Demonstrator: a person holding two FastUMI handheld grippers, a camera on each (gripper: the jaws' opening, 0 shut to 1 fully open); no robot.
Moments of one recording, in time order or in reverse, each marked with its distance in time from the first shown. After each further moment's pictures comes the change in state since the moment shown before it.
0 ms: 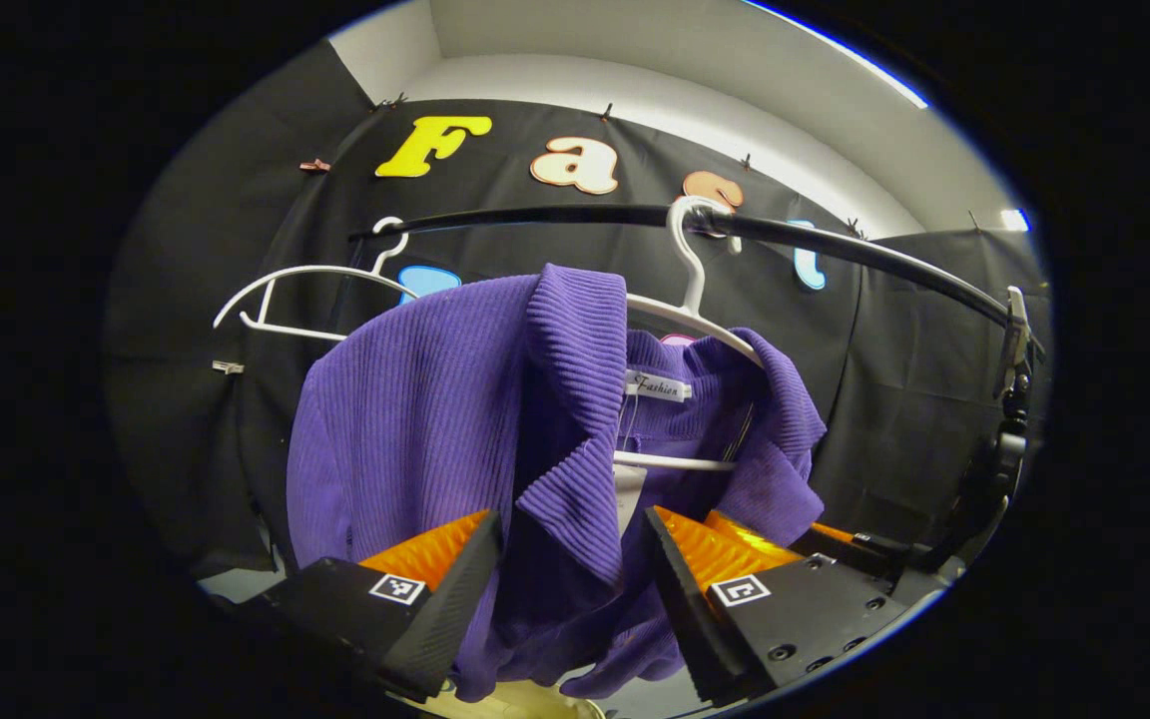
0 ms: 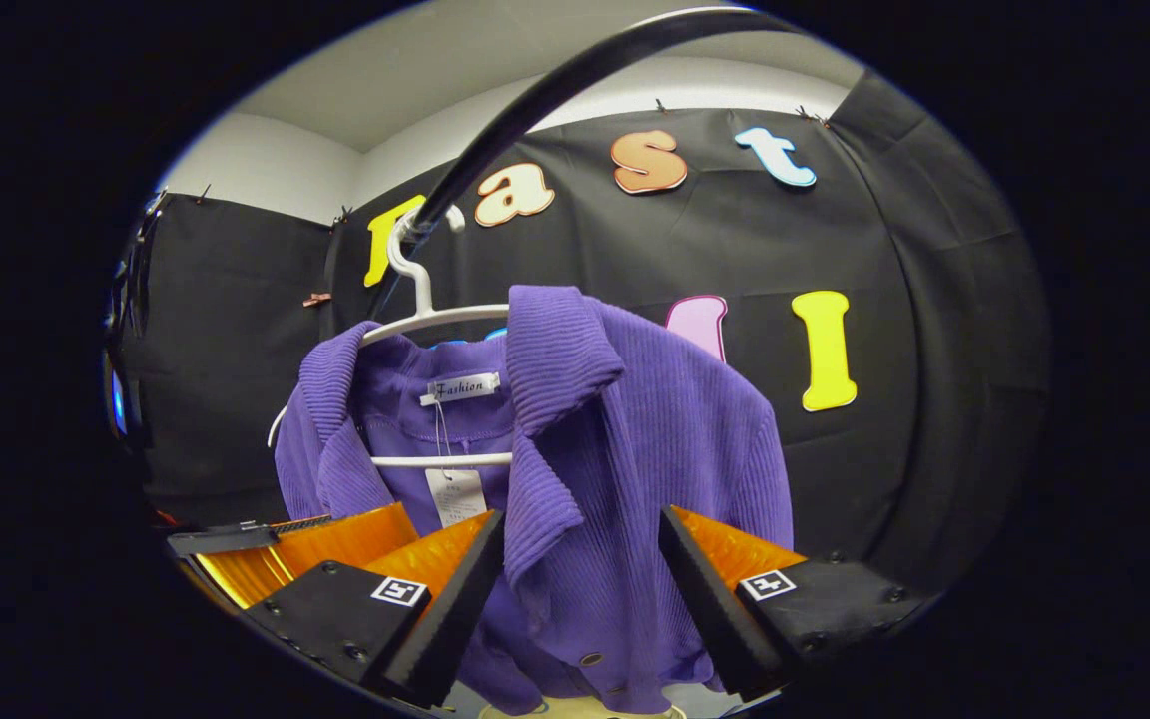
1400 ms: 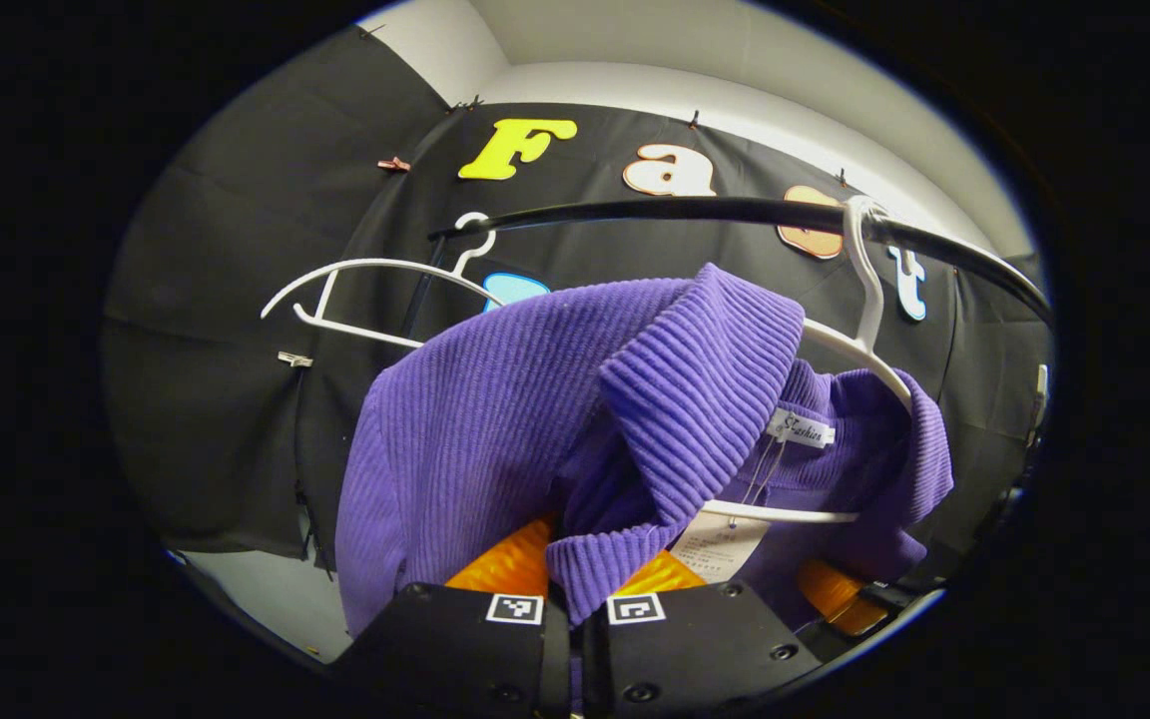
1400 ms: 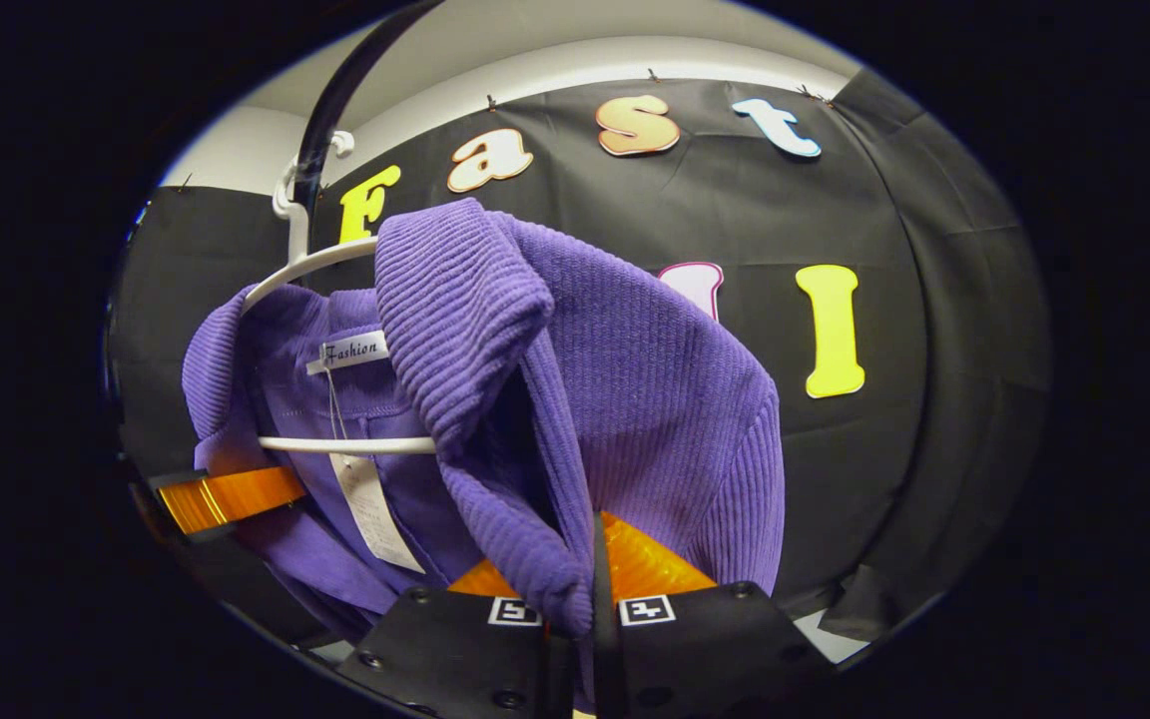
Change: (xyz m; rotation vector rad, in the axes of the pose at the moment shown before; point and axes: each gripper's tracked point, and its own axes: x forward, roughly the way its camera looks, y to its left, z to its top) left arm 0.057 0.066 0.017 -0.071 -0.046 0.238; right arm 0.059 -0.036 -0.018 -0.014 0.060 -0.025
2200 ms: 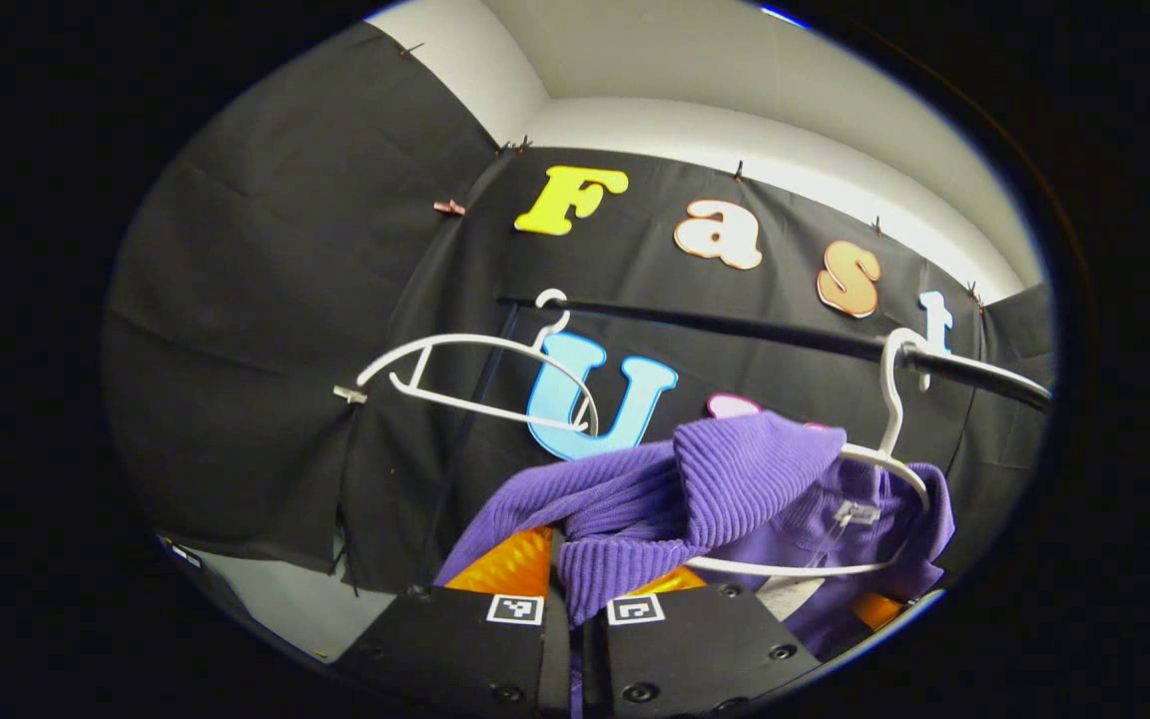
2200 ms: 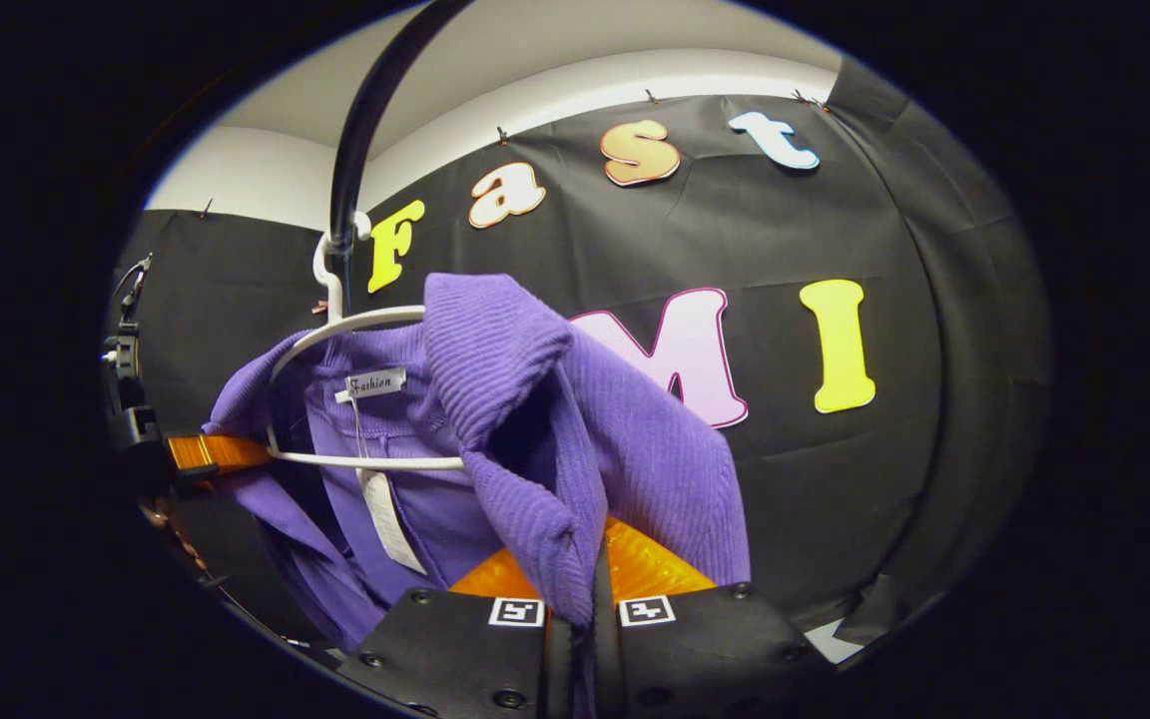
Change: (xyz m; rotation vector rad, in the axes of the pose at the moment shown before) left arm -0.050 0.051 0.069 -0.028 -0.147 0.107; right arm -0.054 -0.022 0.024 0.036 -0.081 0.107
